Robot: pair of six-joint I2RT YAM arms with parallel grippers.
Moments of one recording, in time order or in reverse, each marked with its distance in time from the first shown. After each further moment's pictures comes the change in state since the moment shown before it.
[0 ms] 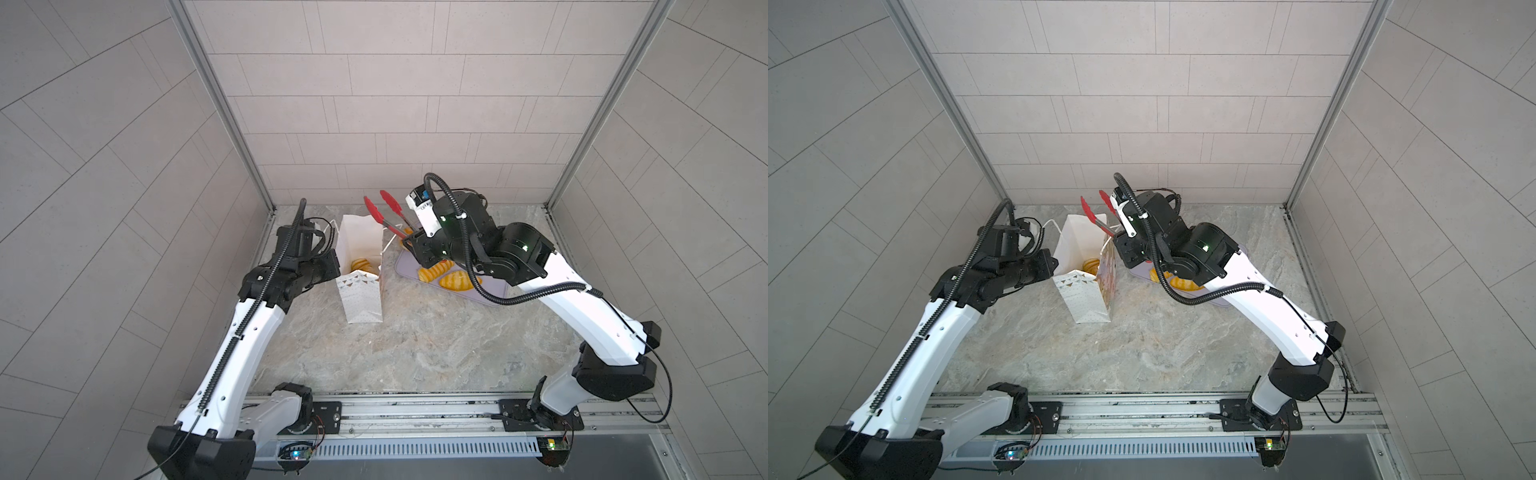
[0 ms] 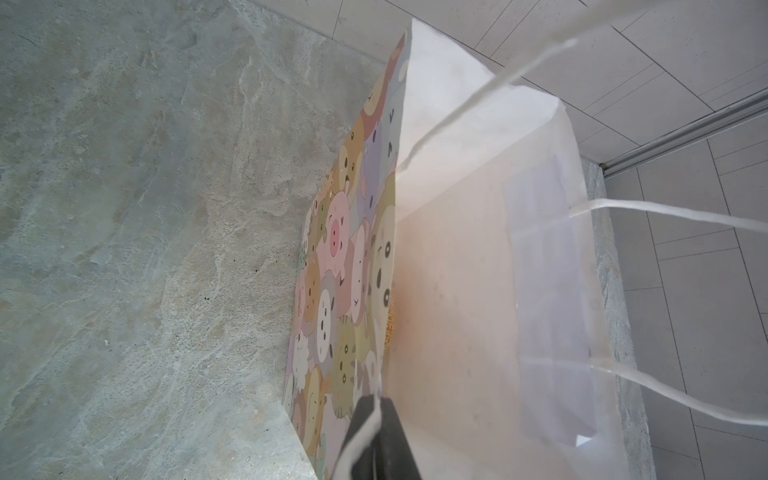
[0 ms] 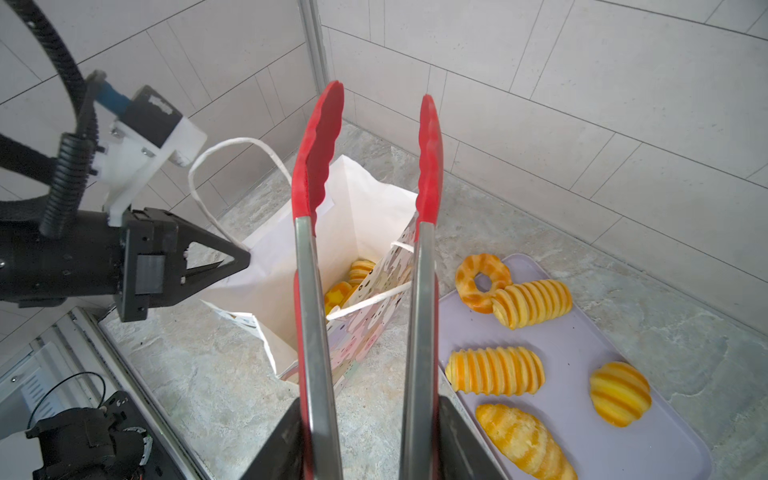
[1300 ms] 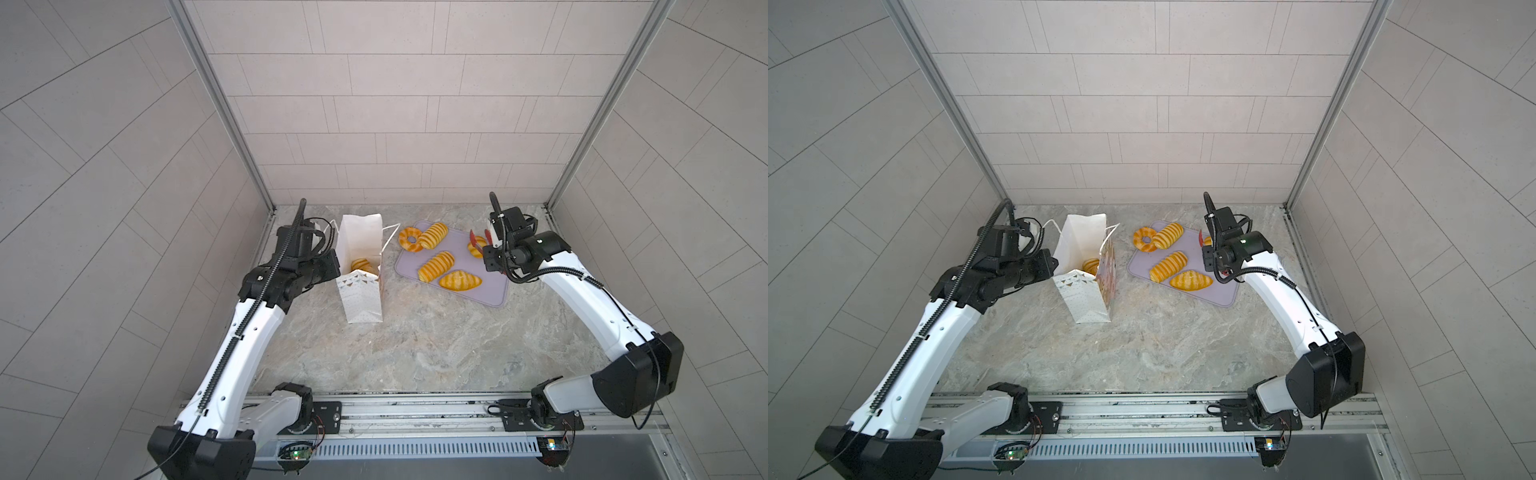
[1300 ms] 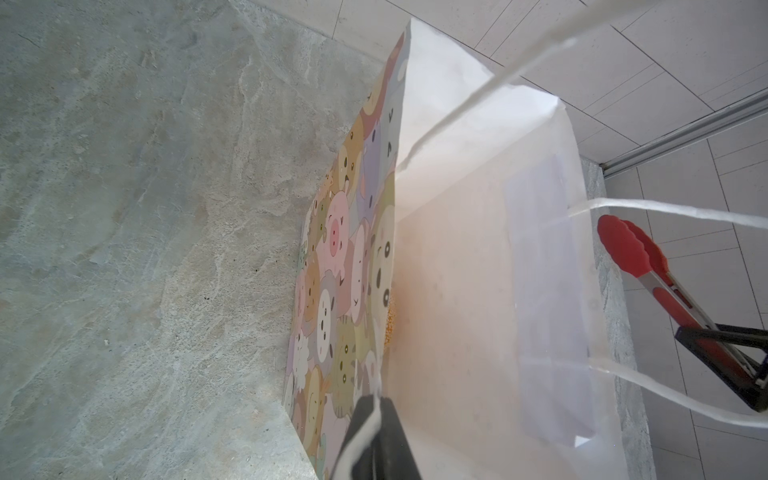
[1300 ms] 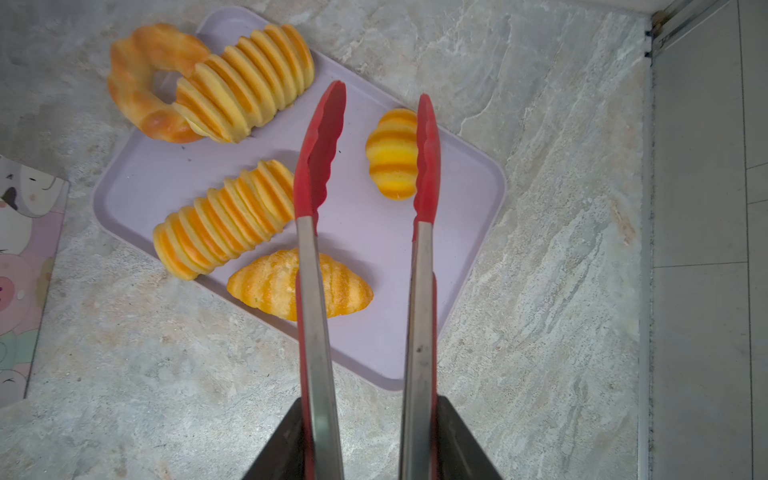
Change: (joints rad) left arm 0.000 0.000 -0.002 0.001 0.000 0.000; right arm -0.570 -0.151 -0.668 0.070 -0.010 -0.030
